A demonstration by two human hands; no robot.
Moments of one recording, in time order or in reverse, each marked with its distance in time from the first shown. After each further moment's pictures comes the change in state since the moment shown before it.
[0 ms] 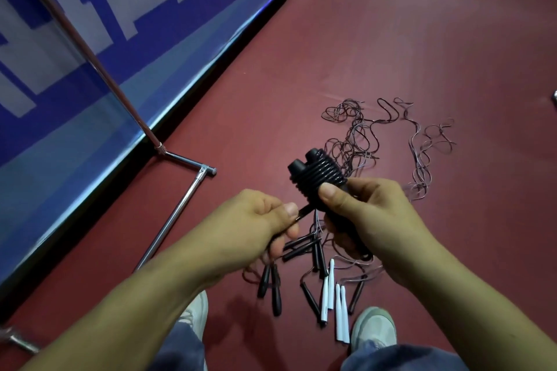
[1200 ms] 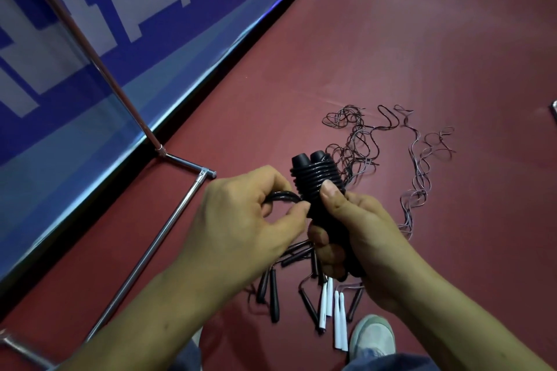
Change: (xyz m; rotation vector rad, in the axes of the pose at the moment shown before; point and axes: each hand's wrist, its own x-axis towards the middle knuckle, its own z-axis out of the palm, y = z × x) left_hand -0.013 0.012 0.005 0.404 0.612 0.629; right_hand -0.009 -0.002 0.020 0.275 -0.176 0.115
